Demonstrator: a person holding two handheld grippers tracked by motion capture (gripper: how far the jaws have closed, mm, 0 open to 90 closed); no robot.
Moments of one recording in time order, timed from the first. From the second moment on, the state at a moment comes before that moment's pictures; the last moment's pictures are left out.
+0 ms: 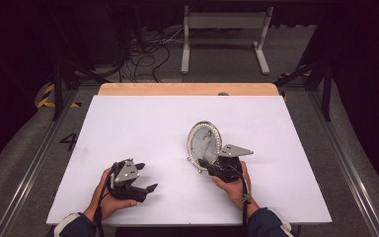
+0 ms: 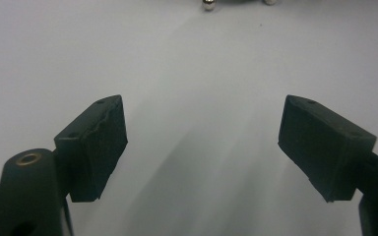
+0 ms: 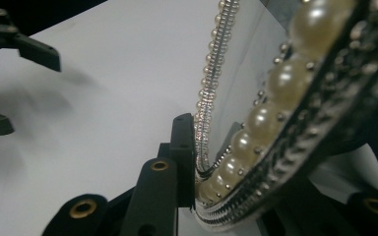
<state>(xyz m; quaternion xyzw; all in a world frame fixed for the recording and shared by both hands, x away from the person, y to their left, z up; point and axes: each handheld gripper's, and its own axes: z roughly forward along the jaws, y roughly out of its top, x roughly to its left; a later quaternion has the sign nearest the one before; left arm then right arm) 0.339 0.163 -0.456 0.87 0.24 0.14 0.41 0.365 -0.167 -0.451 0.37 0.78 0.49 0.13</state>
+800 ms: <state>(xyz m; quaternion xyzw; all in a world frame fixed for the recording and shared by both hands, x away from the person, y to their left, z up) 0.423 0.085 -0.451 0.85 0.22 0.10 0.48 0.346 -0.181 -0.435 0.38 0.79 0.46 0.16</state>
